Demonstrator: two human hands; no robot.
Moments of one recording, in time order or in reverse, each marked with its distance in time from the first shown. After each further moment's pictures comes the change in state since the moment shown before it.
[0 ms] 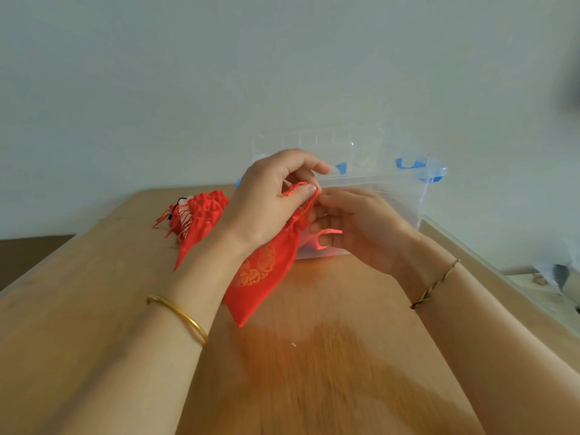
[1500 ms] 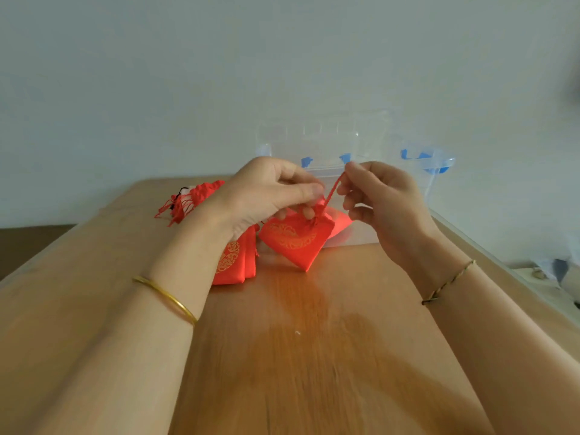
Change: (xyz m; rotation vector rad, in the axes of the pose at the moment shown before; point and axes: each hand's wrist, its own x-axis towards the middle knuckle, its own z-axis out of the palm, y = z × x) left_hand -0.003 0.000 -0.015 -0.305 -0.288 -0.422; right_hand -0.007 -0.001 -0.004 -0.136 0.385 -0.258
